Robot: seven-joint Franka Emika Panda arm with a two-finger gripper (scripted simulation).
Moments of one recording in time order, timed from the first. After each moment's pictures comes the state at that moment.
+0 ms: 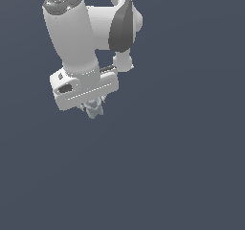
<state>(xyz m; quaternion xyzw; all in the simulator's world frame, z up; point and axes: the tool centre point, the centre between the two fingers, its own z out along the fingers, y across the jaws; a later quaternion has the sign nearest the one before) 0.017 -0.106 0.264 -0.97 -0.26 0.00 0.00</state>
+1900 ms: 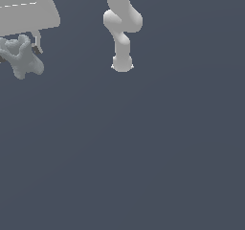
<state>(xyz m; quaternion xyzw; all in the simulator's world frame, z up) 0.051 -0.216 0.471 -0.97 -0.26 0.00 0.00</state>
